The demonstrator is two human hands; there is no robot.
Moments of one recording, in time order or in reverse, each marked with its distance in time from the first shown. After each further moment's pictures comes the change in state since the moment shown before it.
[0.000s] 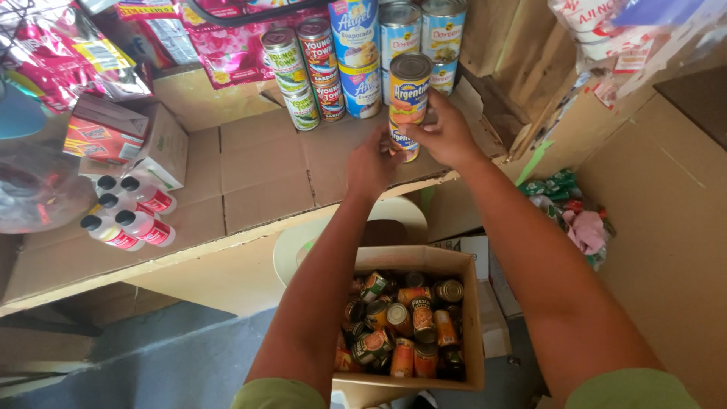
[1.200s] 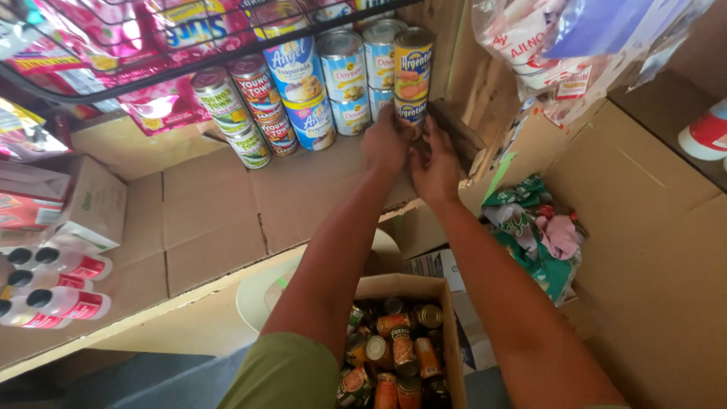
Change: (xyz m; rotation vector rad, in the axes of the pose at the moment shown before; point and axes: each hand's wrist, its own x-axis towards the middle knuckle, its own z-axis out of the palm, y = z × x) left_hand 0.112 0.005 0.135 0.120 0.018 -0.100; right_hand -0.034 0.066 -0.048 -0.629 0.504 0.021
